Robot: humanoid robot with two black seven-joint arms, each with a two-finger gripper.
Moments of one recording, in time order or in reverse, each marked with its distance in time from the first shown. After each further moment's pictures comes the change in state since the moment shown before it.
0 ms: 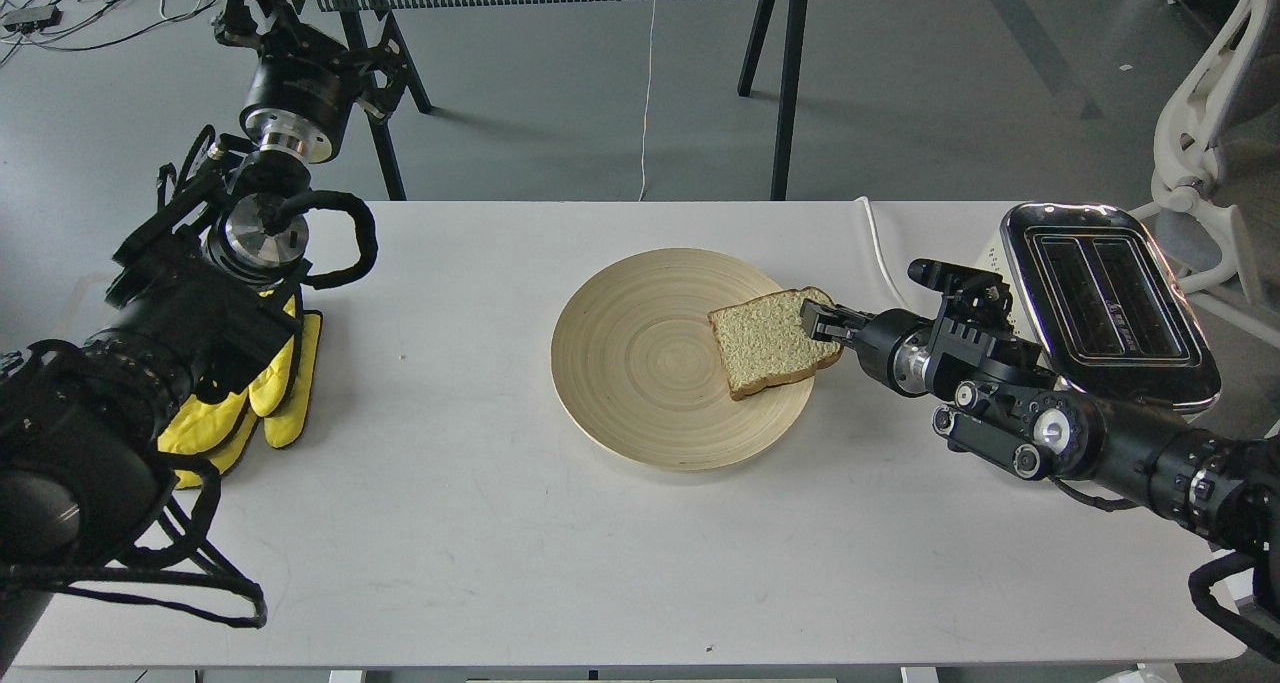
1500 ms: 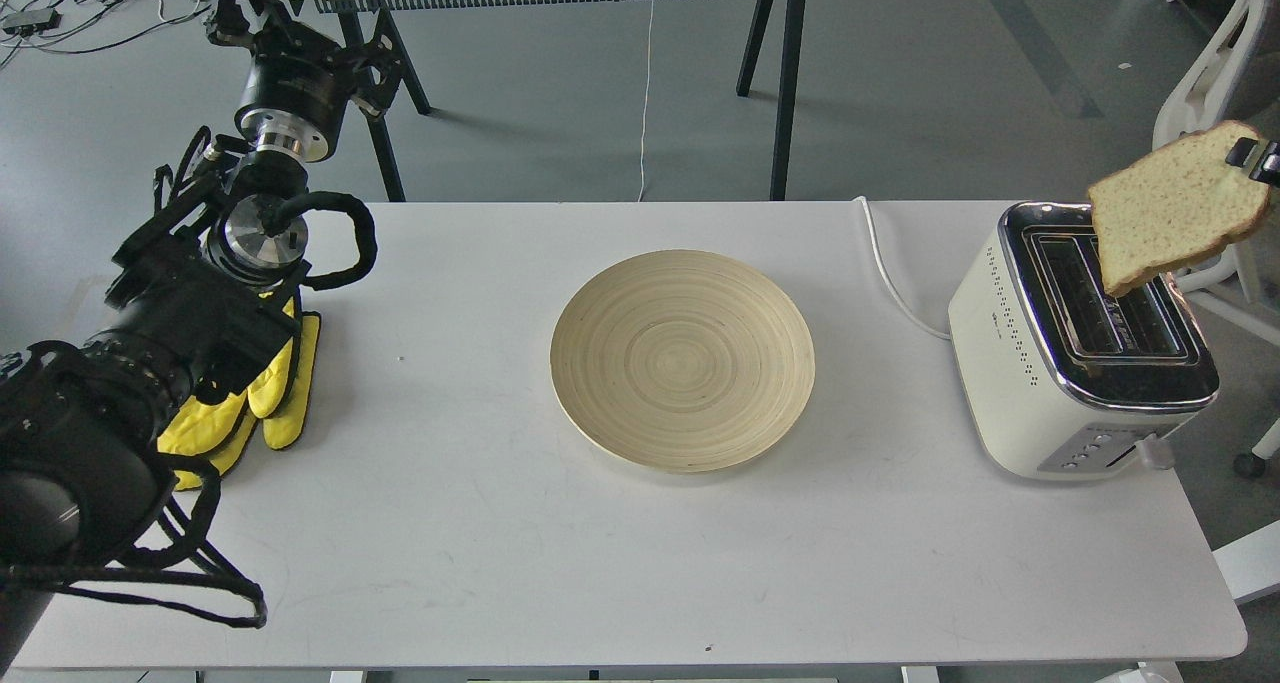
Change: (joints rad) left arm 0.002 0.001 0.000 0.000 0.000 0.000 -0.032; right arm 0.255 -1.080 0.111 0.764 -0.020 0.221 -0.130
